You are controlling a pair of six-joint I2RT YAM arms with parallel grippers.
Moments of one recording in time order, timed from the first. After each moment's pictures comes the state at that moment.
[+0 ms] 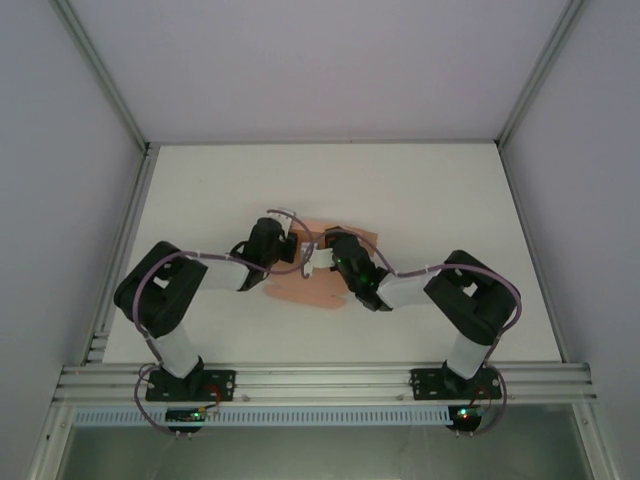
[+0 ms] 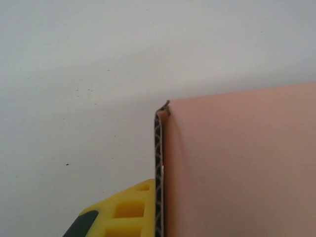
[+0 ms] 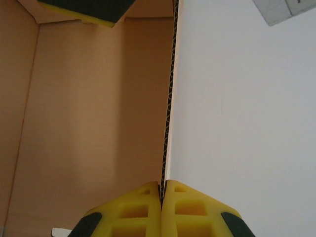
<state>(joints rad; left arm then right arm) -0.60 1.72 0.69 0.47 -0.16 -0.20 0.86 1.72 0.69 0.71 0.48 -1.33</state>
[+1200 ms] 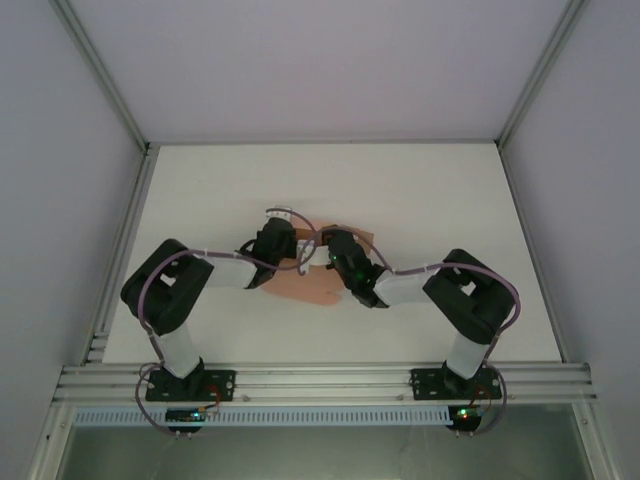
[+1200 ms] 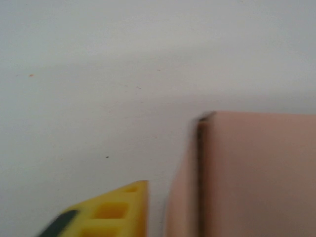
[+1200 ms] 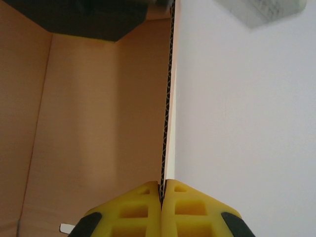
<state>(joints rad) -0.65 1.76 0.75 0.38 -0.38 -0.32 0.86 1.73 0.73 0.66 0.48 -1.29</state>
